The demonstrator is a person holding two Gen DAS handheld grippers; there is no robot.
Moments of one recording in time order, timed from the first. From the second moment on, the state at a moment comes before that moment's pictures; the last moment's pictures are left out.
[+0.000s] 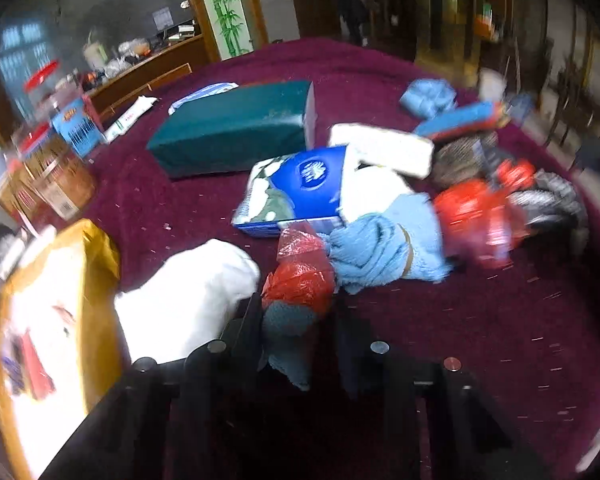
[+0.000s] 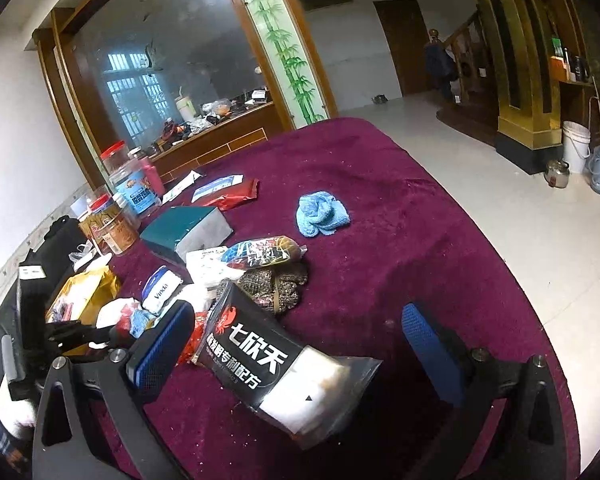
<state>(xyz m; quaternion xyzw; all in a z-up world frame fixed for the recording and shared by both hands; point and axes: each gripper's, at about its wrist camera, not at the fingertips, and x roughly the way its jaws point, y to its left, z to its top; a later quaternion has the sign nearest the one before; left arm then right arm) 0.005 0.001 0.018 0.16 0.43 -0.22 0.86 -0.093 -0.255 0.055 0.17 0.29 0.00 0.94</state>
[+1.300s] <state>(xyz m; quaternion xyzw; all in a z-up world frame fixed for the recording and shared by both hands) -0.133 0.192 0.073 -0.18 0.35 -0.20 0.90 -0.073 -0.219 0.097 0.15 0.34 0.04 0.93</state>
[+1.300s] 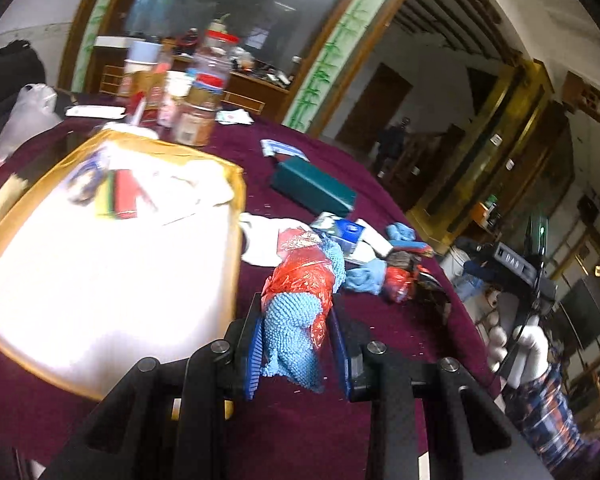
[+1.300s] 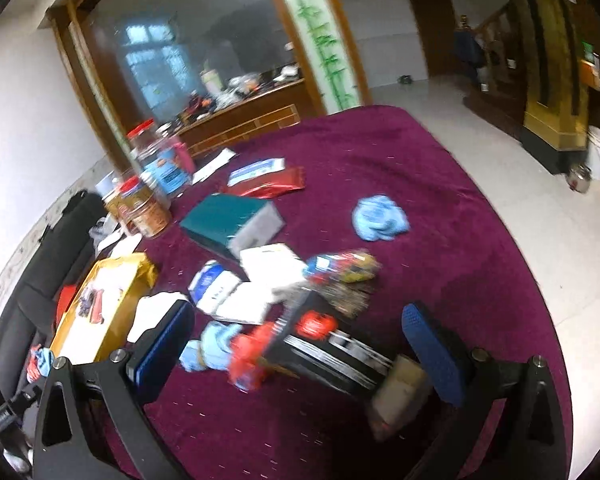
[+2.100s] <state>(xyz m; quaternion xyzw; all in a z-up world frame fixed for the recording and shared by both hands) -0.139 0.273 0.057 -0.23 0.33 -0.14 0.90 0.045 0.023 0.032 -0.03 0.50 0.15 0.85</state>
